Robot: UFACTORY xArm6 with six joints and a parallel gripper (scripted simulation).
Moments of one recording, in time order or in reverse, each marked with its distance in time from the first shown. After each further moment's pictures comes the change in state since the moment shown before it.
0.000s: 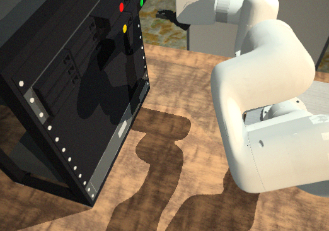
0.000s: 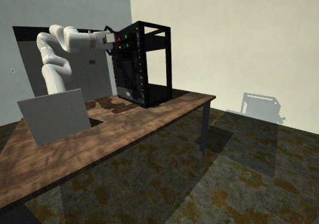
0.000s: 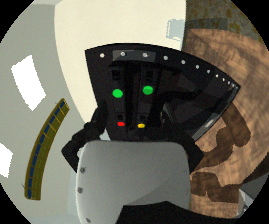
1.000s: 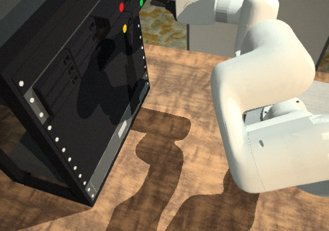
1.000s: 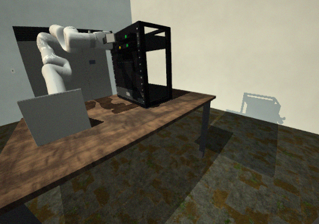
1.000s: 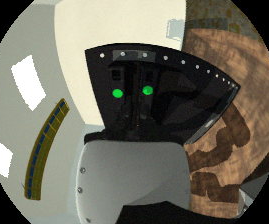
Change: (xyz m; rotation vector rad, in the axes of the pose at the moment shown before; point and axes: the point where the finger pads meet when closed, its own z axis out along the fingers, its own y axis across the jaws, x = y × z) arm 0.000 0.000 0.000 0.000 0.000 0.000
